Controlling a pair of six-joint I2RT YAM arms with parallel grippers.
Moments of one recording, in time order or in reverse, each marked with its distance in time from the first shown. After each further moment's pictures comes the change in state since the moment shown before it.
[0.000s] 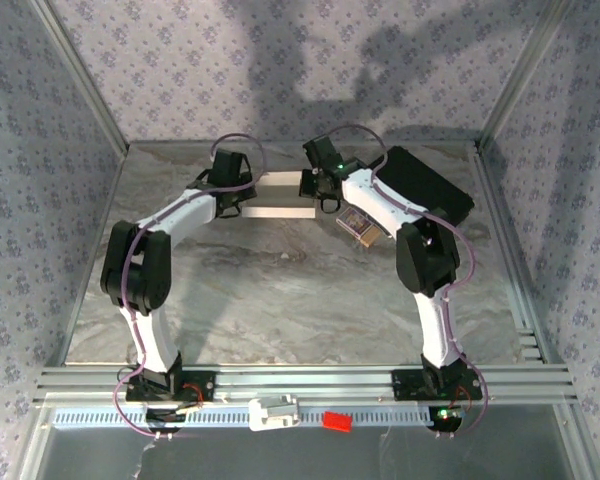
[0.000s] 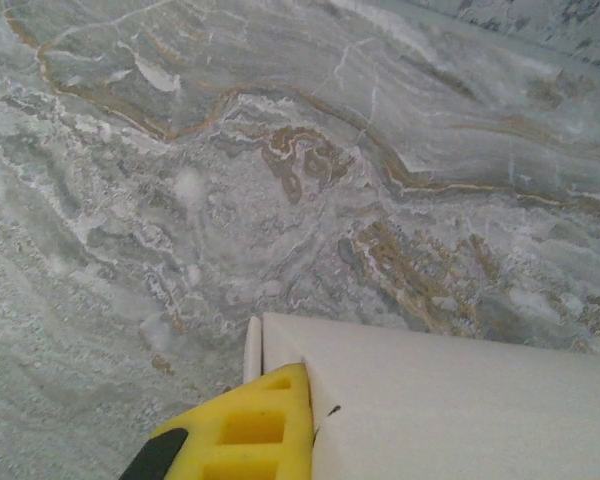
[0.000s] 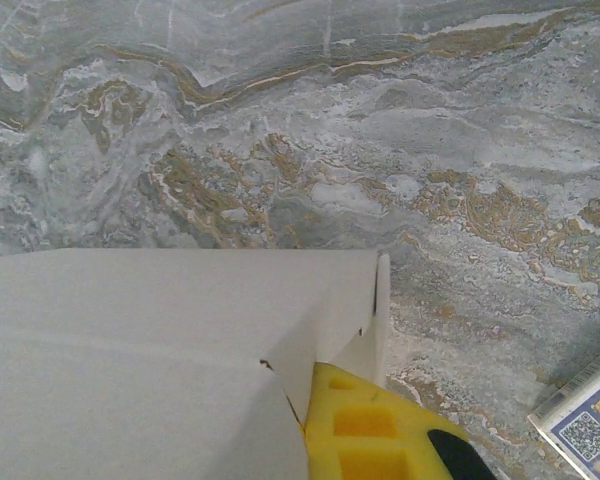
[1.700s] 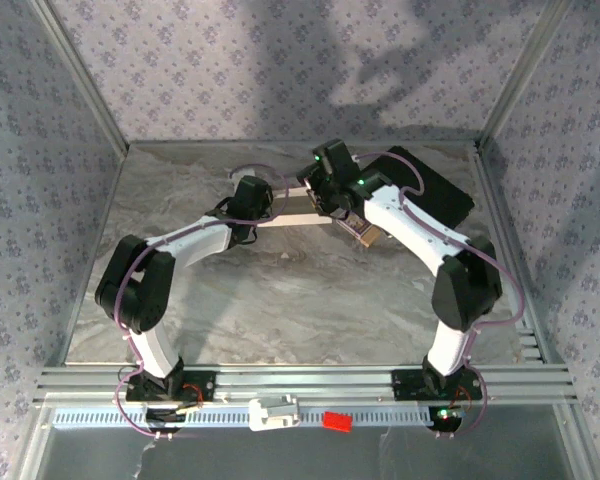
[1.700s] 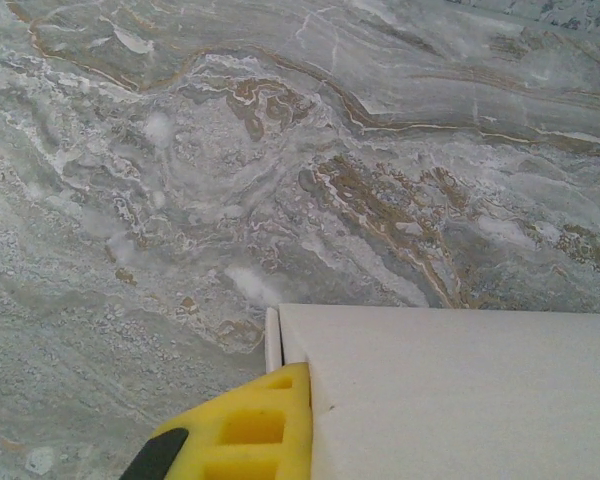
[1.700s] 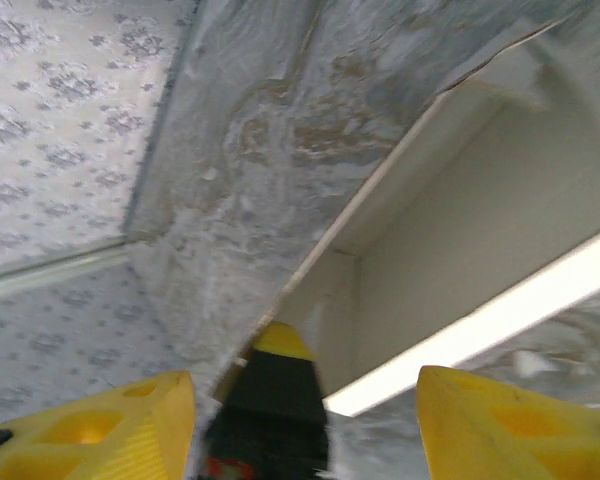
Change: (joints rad) left arm -0.187 -0.109 -0.222 0.133 -0.227 -0.038; right arm 0.060 -0.315 -0.227 0.079 -0.083 0.934
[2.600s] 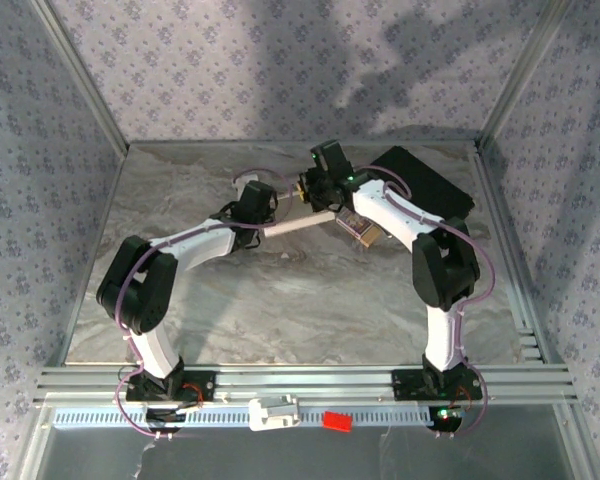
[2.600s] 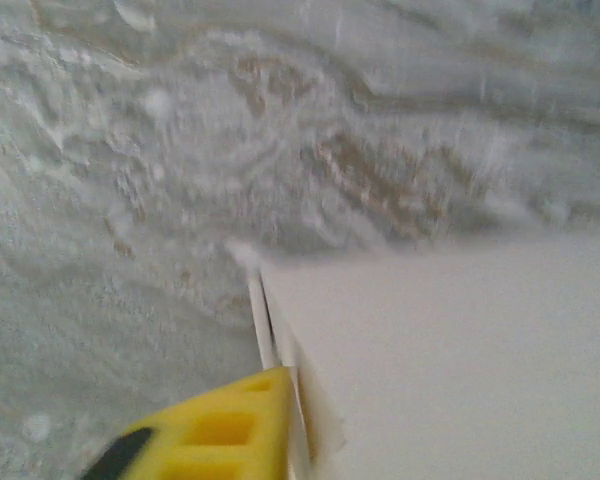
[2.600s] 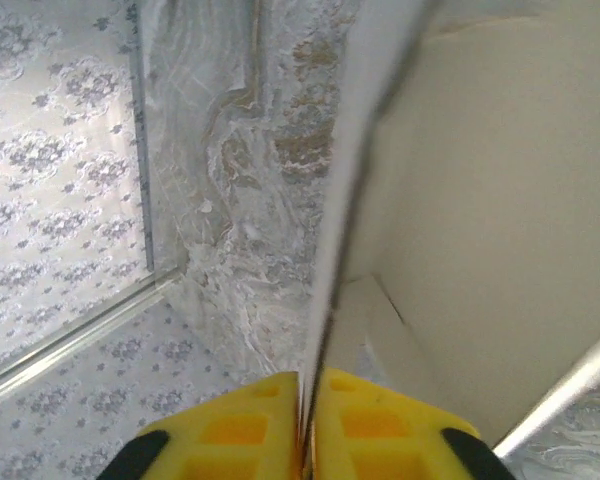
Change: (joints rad) left arm -0.033 0.000 -0.027 -0.032 -0.025 -0.031; right arm -0.053 0.150 -0.009 0.132 -0.111 0.199
